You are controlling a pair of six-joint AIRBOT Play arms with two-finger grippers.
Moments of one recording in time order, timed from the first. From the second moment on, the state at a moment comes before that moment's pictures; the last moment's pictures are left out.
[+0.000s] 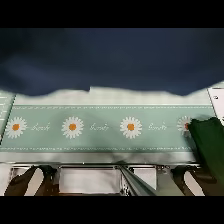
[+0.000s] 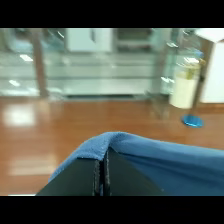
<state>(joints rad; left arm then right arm) 0.39 -0.73 2.03 1.10 -1.29 -1.47 -0.16 -0.75 2.04 -1.37 1.39 1.56</state>
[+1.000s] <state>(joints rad) 0.17 -0.95 1.23 1.27 -1.10 -1.57 -0.16 -0.95 1.25 -1.20 1.24 1.51</state>
